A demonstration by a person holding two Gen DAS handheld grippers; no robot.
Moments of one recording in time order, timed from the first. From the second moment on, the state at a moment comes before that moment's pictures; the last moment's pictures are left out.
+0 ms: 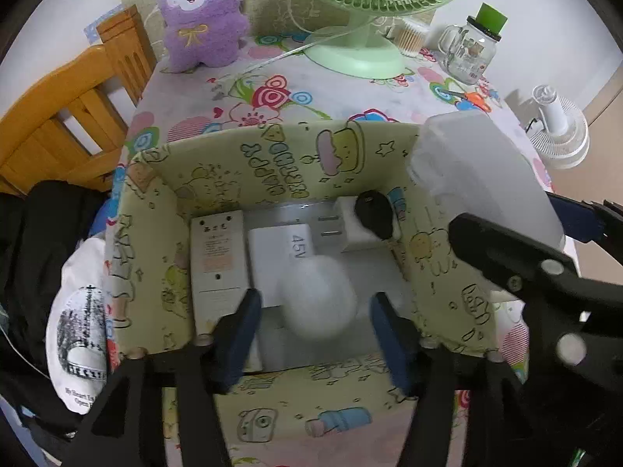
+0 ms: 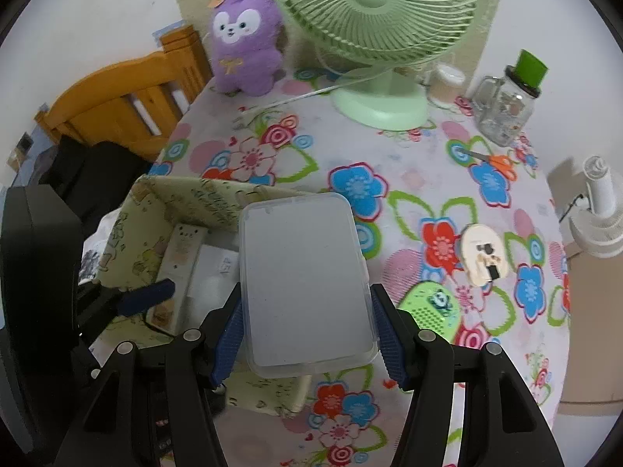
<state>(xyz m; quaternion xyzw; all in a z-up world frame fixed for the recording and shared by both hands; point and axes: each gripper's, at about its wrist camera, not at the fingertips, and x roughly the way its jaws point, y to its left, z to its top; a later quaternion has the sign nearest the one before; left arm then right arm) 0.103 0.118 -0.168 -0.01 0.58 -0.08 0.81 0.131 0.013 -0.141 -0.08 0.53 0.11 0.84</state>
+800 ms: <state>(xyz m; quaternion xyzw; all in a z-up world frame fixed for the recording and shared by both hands) 0.089 0.136 -0.157 0.02 0.58 -0.07 0.81 0.116 0.038 -0.150 -0.06 0.54 0.14 0.83</state>
